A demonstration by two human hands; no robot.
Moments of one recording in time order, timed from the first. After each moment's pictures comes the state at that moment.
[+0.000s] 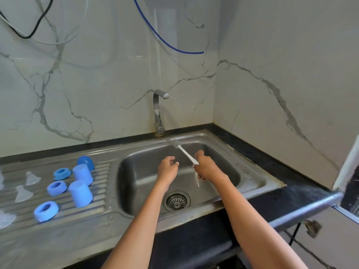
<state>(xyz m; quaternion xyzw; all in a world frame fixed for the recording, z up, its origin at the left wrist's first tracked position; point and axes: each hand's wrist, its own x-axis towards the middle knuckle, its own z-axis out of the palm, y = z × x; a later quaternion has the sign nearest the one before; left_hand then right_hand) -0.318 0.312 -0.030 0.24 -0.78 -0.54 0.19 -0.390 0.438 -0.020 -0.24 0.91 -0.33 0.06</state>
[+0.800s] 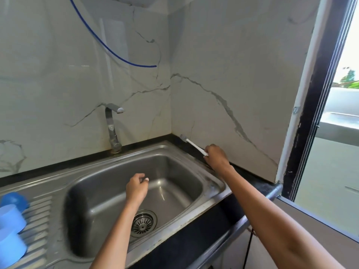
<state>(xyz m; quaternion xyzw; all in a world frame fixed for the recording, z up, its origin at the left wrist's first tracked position) -0.351 0.318 -0.044 0.20 -0.82 -0.50 0.21 -0.481 0.564 0.007 -0.13 0.96 -0.17 -0.16</state>
